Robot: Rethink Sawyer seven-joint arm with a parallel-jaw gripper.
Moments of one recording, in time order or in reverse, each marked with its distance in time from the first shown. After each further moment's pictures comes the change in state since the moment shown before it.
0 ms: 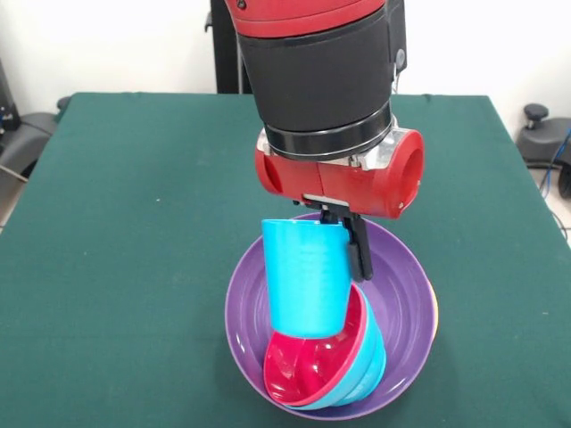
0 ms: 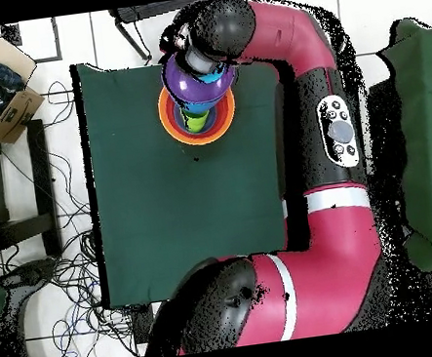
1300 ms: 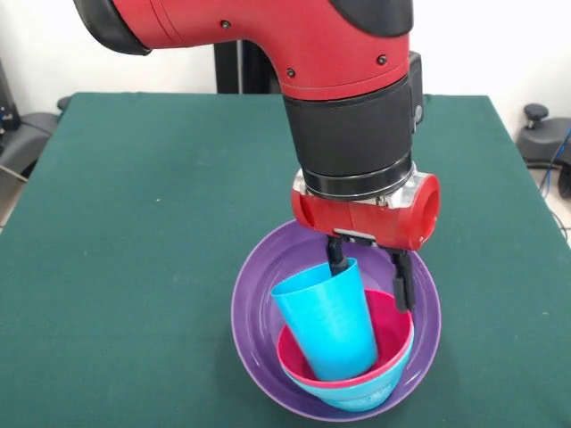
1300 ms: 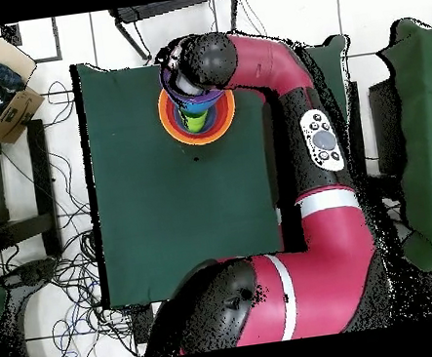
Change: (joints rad) arm 0.001 -0.006 -0.006 0.179 0.001 -0.225 0.000
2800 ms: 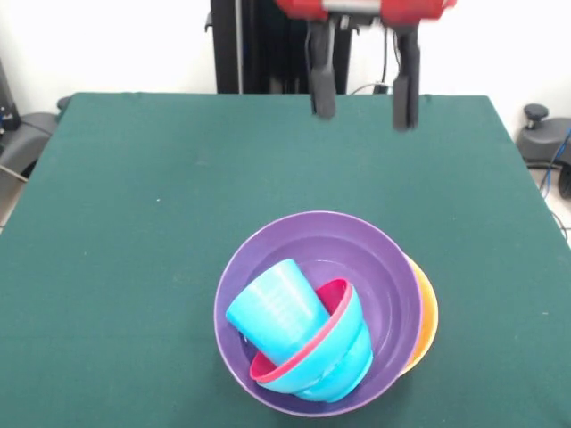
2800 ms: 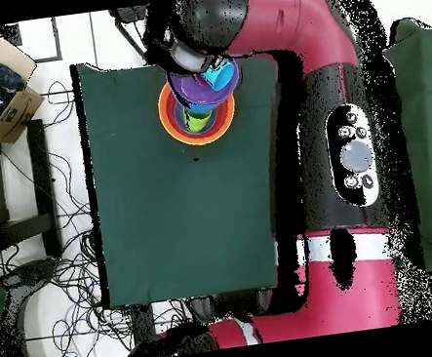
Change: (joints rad) arm 0.062 -0.203 -0.108 -0.133 0.031 0.365 0.000
